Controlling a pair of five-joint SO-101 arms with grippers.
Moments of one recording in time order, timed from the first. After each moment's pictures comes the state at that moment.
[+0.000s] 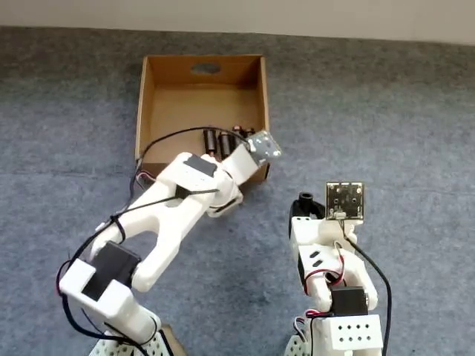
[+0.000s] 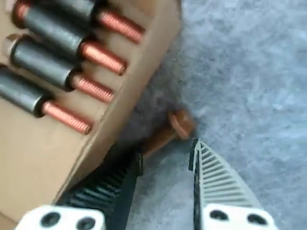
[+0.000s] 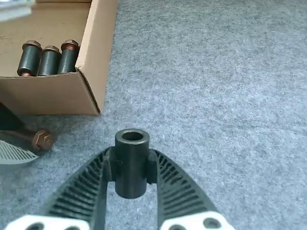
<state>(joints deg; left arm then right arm) 21.4 5.6 28.3 46.5 -30.7 -6.9 -93.0 90.9 41.7 -0.9</state>
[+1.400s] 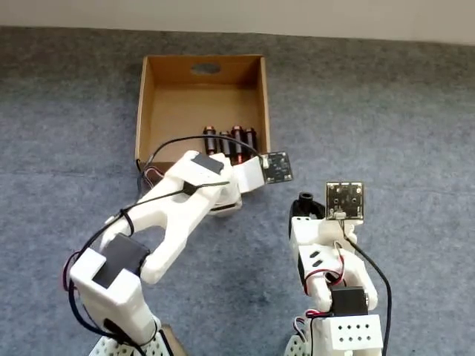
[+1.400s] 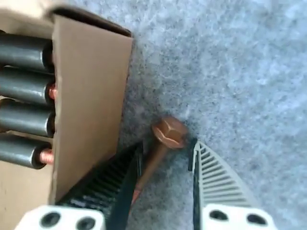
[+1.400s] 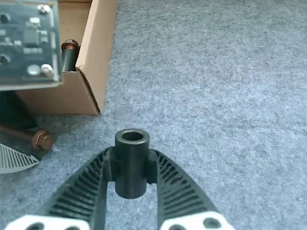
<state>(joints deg) 20.4 14.7 23.2 46.6 -48.7 -6.9 -93.0 90.9 41.7 -0.9</state>
